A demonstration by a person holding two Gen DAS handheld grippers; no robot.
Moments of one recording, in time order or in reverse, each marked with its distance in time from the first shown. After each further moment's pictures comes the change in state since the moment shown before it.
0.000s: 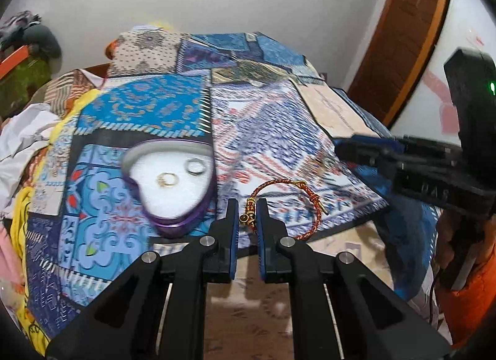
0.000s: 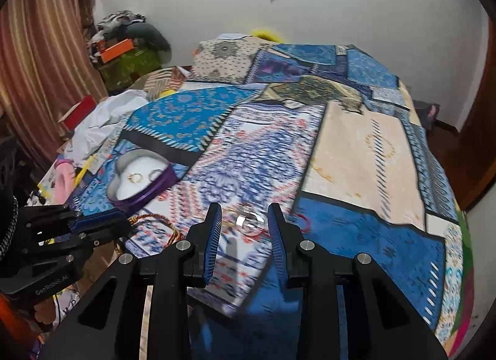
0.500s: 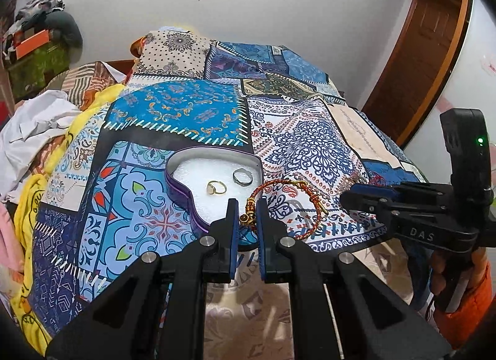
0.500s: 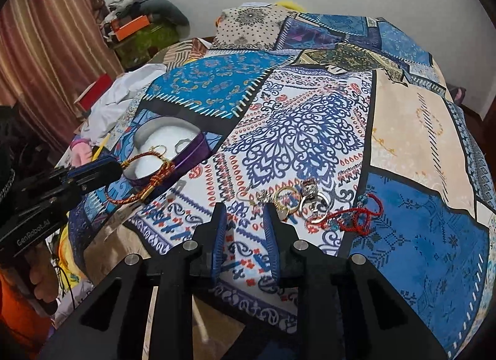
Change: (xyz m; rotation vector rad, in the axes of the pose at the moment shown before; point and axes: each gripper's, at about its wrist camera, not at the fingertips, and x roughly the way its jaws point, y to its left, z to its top) left arm -0.005 0.041 0.002 -0.084 -0.048 0.027; right arm 0.036 0.016 -0.009 0.025 0.118 0.063
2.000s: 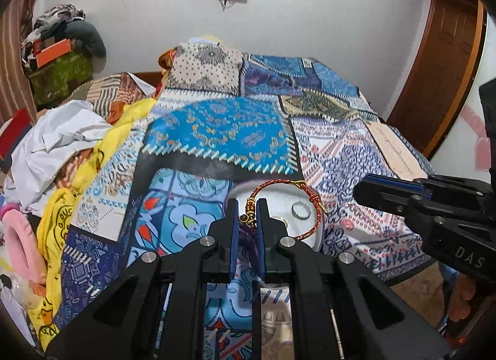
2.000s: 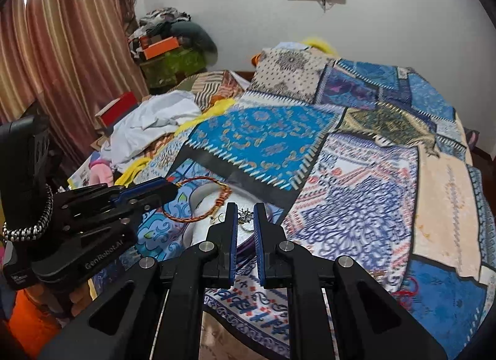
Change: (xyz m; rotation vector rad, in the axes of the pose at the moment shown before) left arm 0.008 0.038 0.023 -0.006 -0.040 0.124; right arm 0.004 0.065 0.044 -0.102 -0.130 0.083
